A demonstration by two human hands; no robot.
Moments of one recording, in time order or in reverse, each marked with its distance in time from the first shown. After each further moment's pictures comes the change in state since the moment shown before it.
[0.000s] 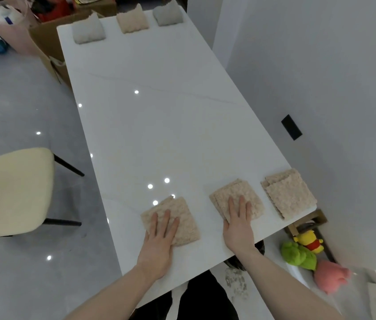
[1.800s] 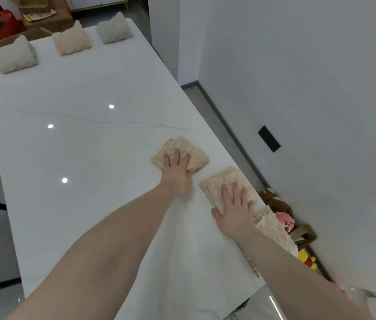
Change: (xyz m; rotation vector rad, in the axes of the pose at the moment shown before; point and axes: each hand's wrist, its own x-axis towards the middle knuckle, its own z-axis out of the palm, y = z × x) left_hand 0.385 0.162 -0.139 -0.107 0.062 0.006; right_hand 0.197 0.087 -0.107 -0.047 -0.152 0.096
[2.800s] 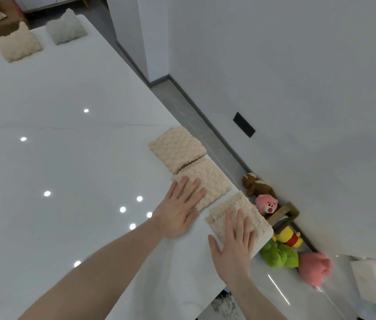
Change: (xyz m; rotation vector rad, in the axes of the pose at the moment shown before) left_hand -0.079 0.036 0.072 0.356 -0.043 0.671; right_hand -0.102 0.057 0.083 0.192 0.329 0.215
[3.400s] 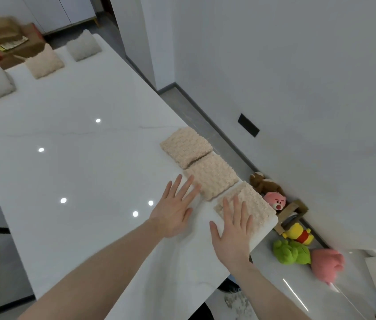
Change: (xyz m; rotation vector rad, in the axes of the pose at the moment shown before) left_hand -0.056 0.013 -0.036 0.039 -0.004 -0.101; right_hand -0.016 -0.034 -0.022 0.109 0.055 -0.075
